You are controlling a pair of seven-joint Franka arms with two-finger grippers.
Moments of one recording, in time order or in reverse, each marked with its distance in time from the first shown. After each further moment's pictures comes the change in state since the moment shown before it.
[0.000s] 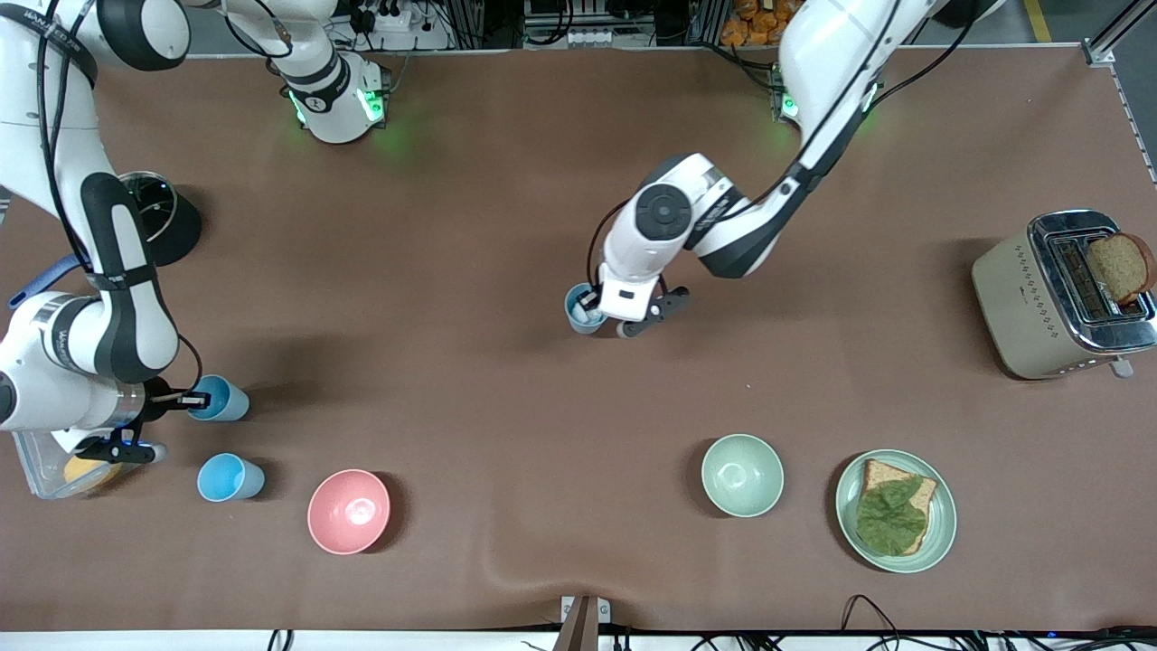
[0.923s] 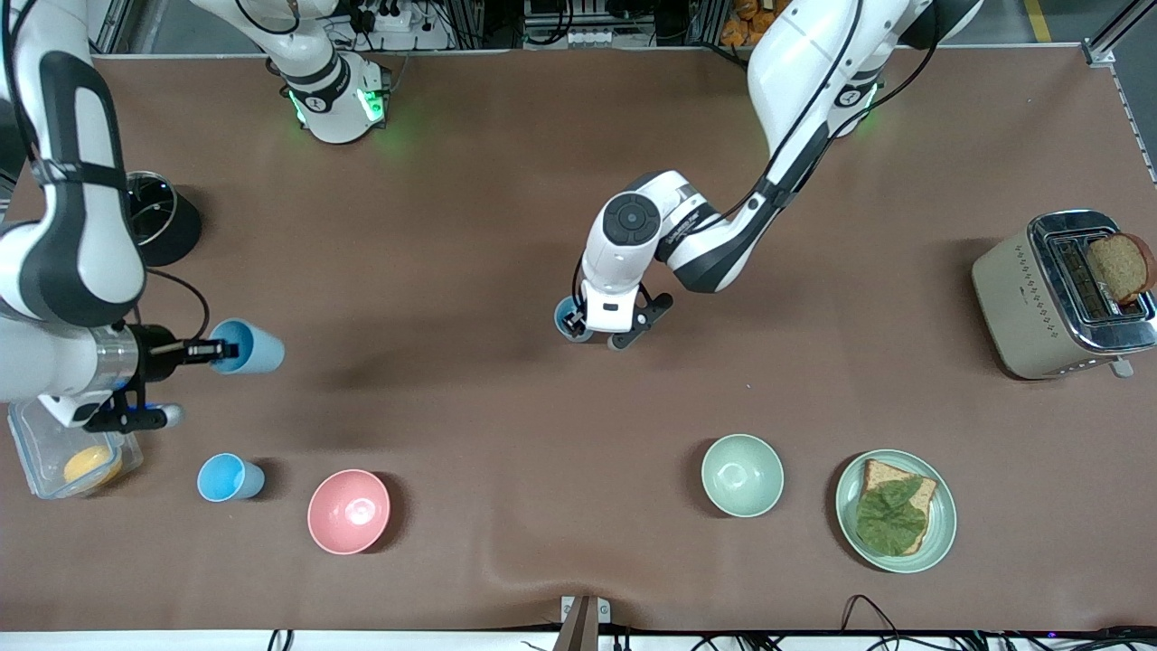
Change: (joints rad) left arm -0.097 0.018 0.094 0.105 0.061 -0.031 -0.190; right arm 0.133 -0.258 0.042 0.060 0.240 -0.478 0.028
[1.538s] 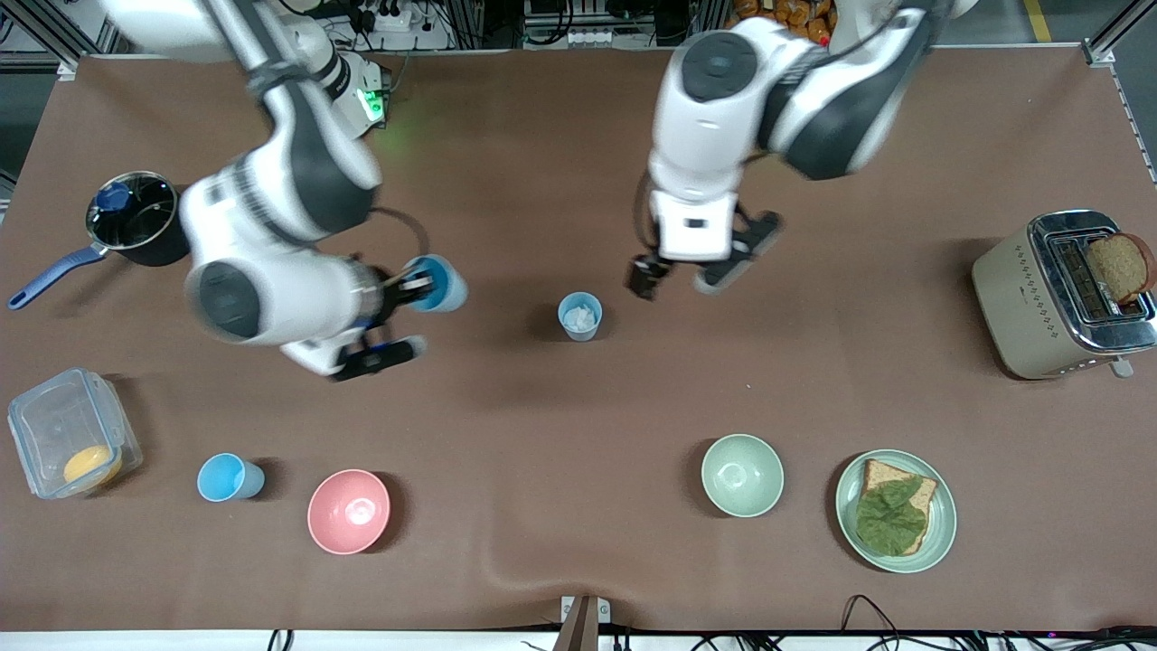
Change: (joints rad) left arm 0.171 -0.390 0.000 0.008 0.000 -0.432 0.259; right arm 0.443 -0.017 0.047 0.029 0.023 0.040 0.211
